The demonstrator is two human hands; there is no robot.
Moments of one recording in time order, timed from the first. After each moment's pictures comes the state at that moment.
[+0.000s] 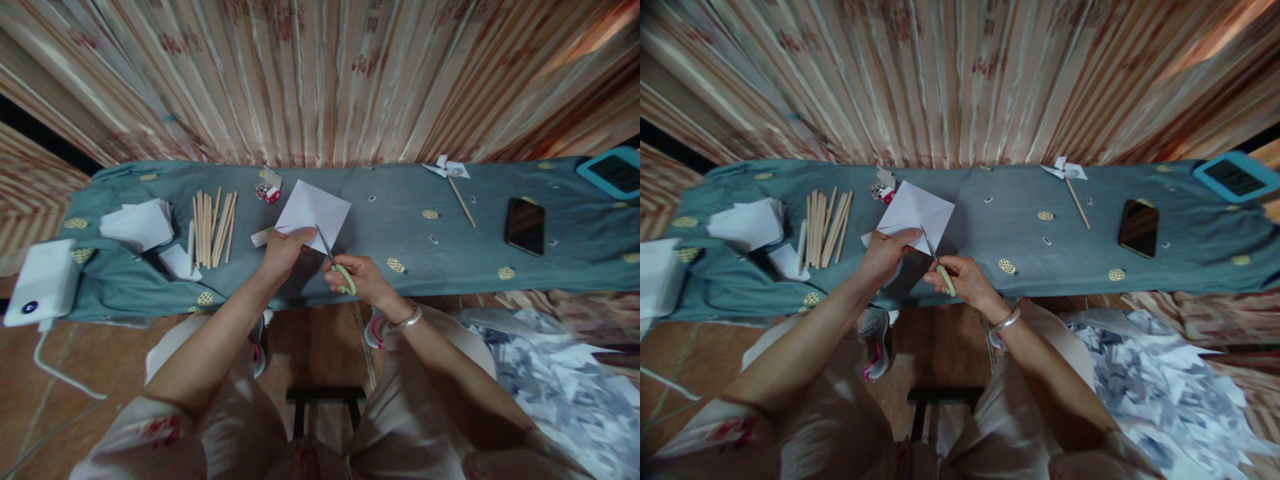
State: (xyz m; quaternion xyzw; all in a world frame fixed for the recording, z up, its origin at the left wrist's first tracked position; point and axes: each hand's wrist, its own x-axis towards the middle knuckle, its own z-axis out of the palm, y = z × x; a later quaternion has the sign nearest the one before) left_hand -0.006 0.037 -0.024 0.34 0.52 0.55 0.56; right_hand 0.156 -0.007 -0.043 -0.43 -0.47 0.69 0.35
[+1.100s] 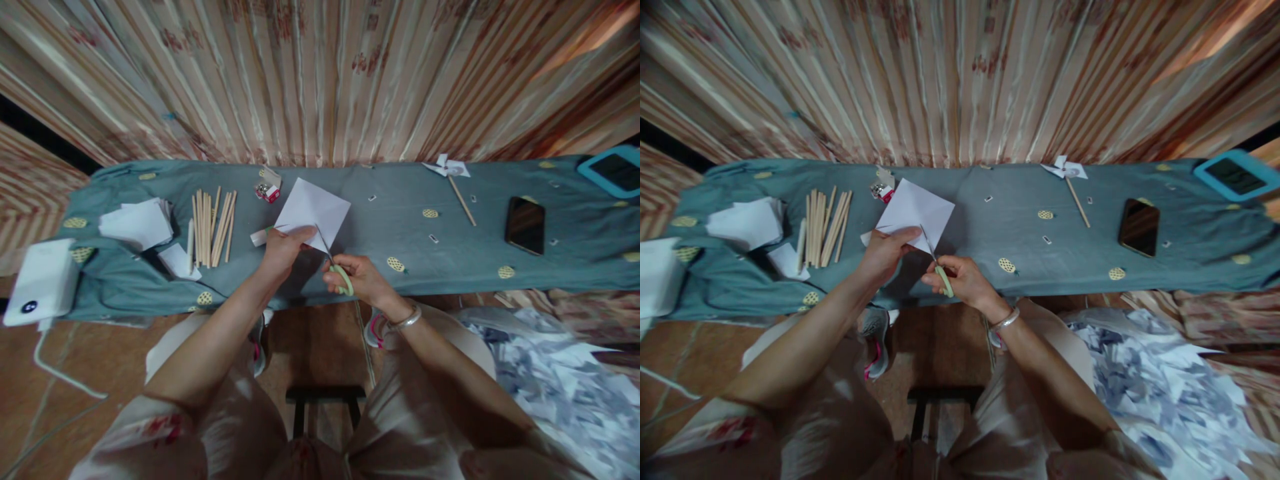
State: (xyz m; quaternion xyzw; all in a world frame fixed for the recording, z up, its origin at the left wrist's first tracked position) left_hand -0.006 0.037 -0.025 0.33 0.52 0.55 0.57; right_hand 0.156 -0.008 -0.039 -0.43 -0.48 0.69 0.33
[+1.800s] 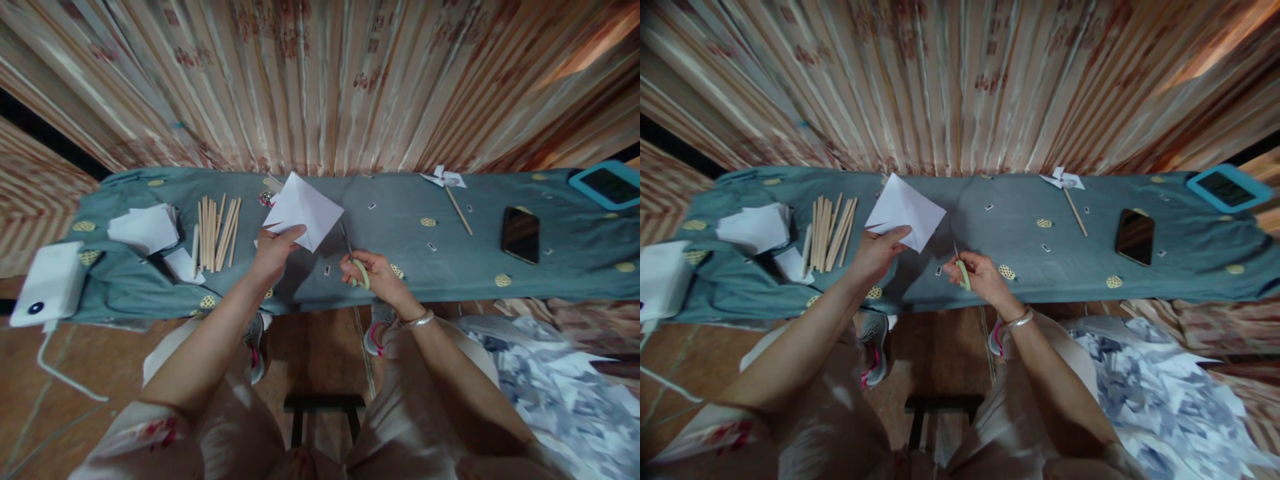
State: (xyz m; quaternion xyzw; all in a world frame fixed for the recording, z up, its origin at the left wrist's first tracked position) left_hand -0.022 0.040 -0.010 0.33 0.48 0.59 0.56; right_hand 0.181 0.004 -0.036 -0.49 -0.50 0.61 0.36
